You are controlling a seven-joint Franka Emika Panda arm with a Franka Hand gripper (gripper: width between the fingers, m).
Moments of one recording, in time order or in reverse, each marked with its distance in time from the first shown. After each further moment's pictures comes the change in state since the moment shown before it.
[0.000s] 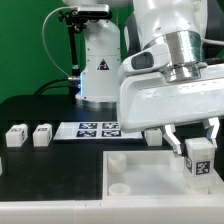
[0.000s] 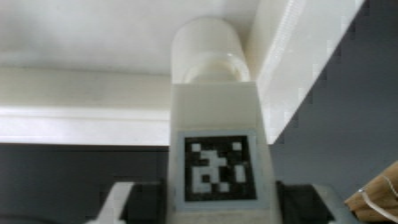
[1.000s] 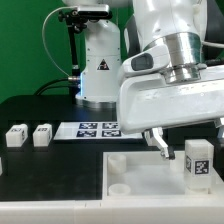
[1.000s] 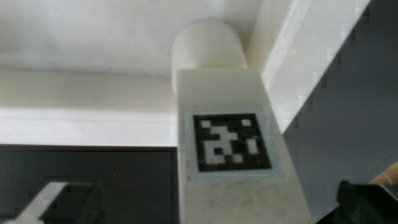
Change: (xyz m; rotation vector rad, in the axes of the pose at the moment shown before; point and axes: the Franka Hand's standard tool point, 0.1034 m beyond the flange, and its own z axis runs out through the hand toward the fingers) arm 0.000 0.000 0.000 0.000 -0.001 0.000
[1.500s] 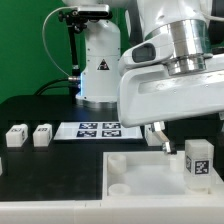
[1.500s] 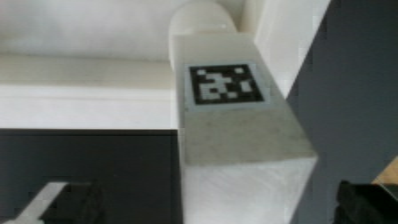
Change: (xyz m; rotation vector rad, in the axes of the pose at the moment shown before) arm 0.011 -0.003 -0.002 0.027 -0.191 0.056
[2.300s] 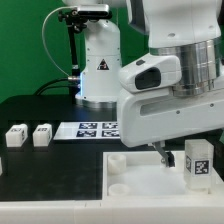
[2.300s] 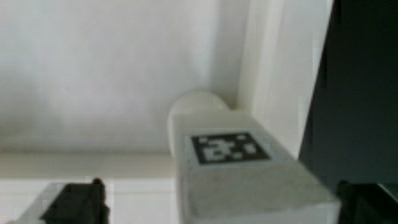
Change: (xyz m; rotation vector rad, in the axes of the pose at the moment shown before) arm -0.005 0.005 0.012 0.030 -0.342 0.067
